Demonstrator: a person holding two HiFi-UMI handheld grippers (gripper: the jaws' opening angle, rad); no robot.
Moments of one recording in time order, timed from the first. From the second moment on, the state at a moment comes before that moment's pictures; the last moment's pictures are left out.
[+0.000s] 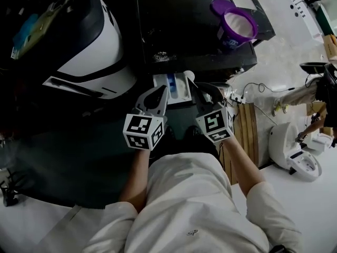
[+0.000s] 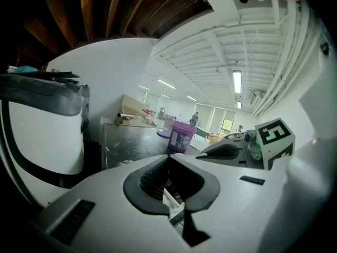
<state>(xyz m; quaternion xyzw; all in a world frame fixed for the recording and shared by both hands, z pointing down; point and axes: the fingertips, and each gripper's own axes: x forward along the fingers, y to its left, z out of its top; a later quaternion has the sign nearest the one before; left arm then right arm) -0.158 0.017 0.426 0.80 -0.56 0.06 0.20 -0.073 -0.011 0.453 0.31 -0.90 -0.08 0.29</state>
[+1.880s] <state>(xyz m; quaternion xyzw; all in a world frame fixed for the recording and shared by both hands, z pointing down) -0.140 -0.017 0.364 0.85 -0.51 0.05 0.12 -0.057 -0.034 0.363 0.39 -0.91 0.05 0.13</state>
